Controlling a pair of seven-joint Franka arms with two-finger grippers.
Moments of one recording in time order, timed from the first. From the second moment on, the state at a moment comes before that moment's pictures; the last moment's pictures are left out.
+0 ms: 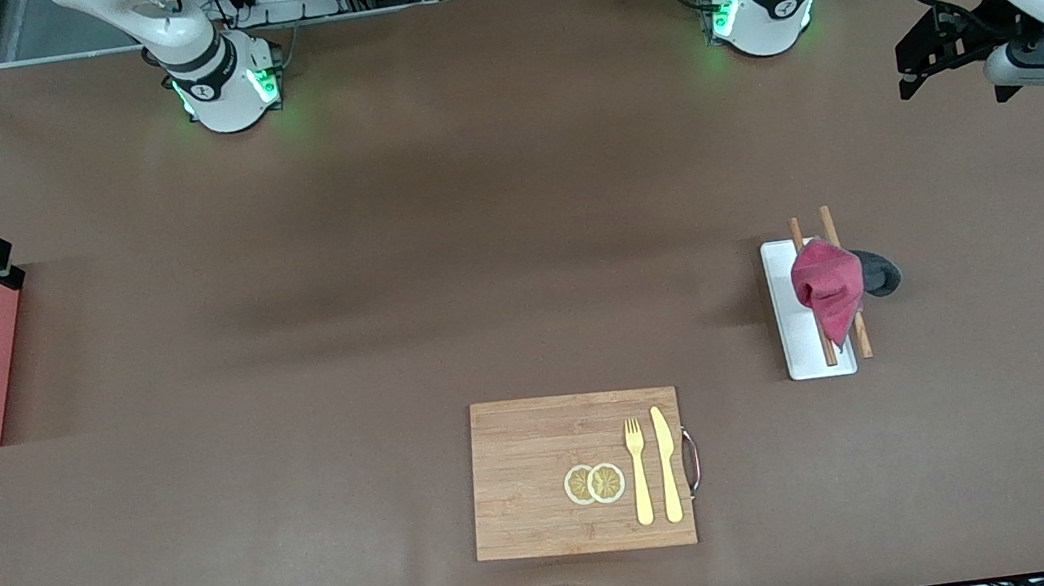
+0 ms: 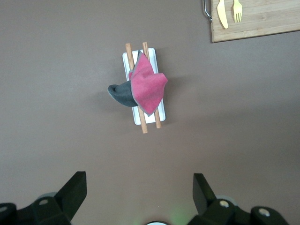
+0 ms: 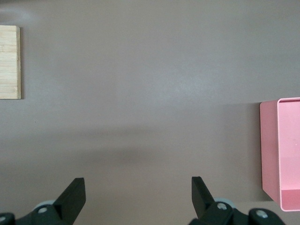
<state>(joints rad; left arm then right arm) -0.06 -0.11 -0.09 -1.63 -0.01 1.52 0.05 -0.03 -0.05 -0.02 -1.64 0.02 1.67 -0.03</state>
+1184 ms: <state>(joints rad) -0.06 0.25 -0.14 -1.54 -0.01 1.69 -0.07 -0.05 -0.01 -0.03 -1.64 0.02 1.61 -0.03</state>
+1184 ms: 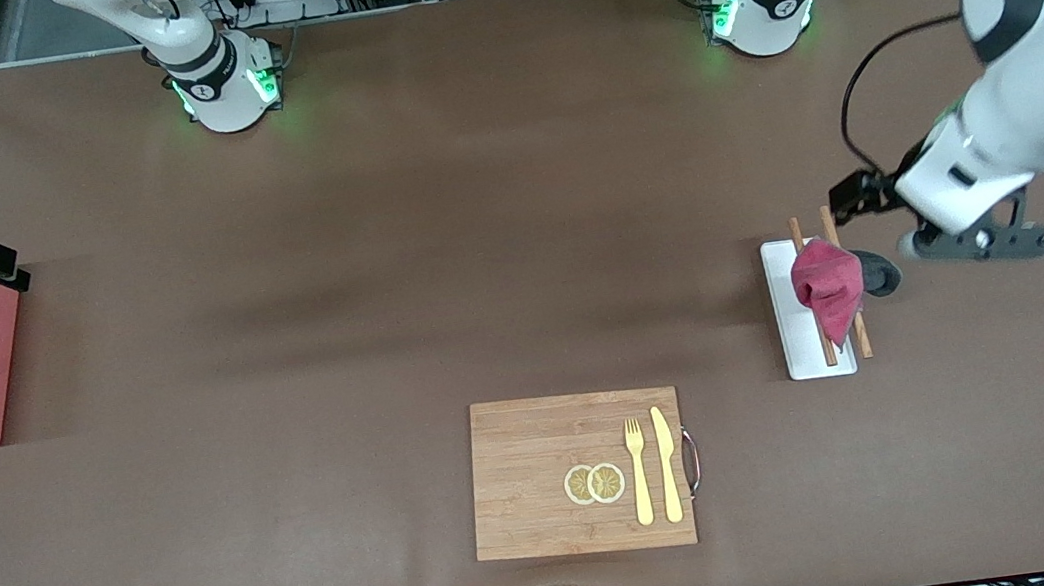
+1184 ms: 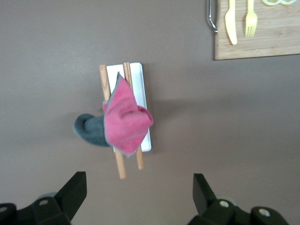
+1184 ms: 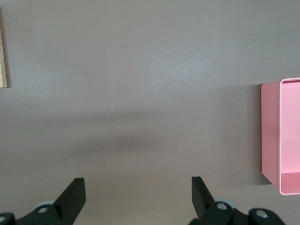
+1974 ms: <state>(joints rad) -0.05 0.49 -0.14 -1.53 -0.01 1.79 -0.08 0.02 0.02 -0.01 -1.64 0.02 1.60 0.30</state>
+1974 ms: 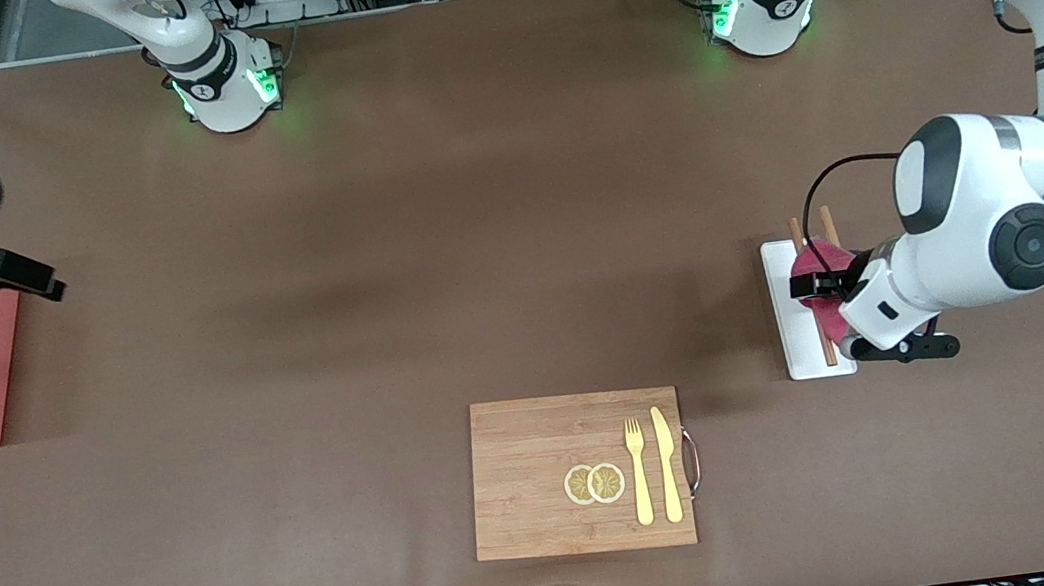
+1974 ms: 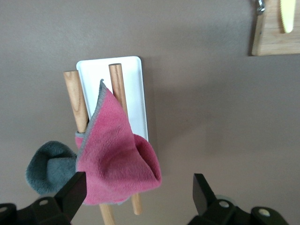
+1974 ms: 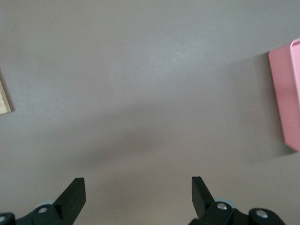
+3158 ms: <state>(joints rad) -0.05 0.50 -0.13 -1.57 0.00 1.78 -0.08 0.19 0.09 -0.01 -1.64 0.33 1.56 0.80</state>
